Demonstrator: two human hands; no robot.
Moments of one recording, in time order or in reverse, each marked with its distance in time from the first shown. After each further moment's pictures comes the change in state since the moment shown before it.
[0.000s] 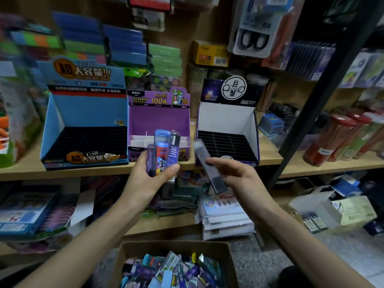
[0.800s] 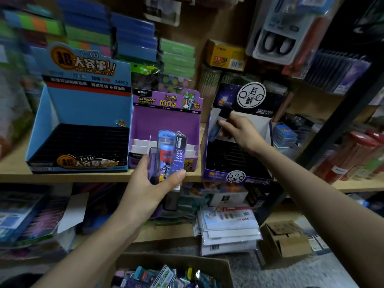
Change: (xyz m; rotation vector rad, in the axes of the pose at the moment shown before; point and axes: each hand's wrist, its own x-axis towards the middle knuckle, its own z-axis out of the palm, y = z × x) left_hand 0.013 0.001 -0.004 -0.010 0.011 -0.024; right_hand 0.186 -0.011 -0.040 -0.701 0.006 -0.278
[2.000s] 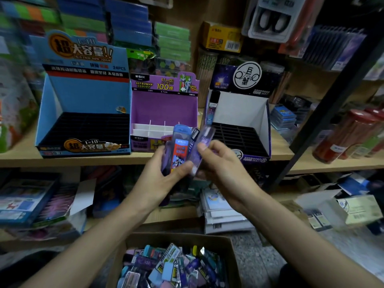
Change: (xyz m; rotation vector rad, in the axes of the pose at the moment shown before) left_hand -0.014 -0.007 0.013 -0.013 -0.149 0.070; right_hand -0.142 -0.089 0.059 0.919 -0.059 0.333
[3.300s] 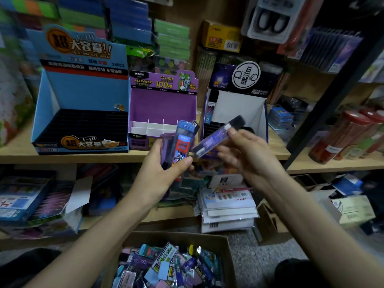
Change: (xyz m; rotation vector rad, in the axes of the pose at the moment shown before) left_hand 0.002 0.001 0.002 0.051 0.051 0.035; right_hand 0.009 -0.024 -0.046 0.174 0.200 0.024
